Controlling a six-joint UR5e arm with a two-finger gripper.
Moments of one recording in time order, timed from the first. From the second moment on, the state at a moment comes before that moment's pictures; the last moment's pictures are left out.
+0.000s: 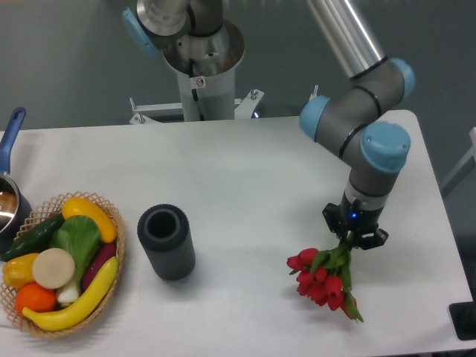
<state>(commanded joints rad) 2.75 -2.03 -1.57 -0.85 1.28 1.33</state>
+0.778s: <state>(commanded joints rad) 2.87 -1.90 -1.58 -0.85 0.71 1.14</state>
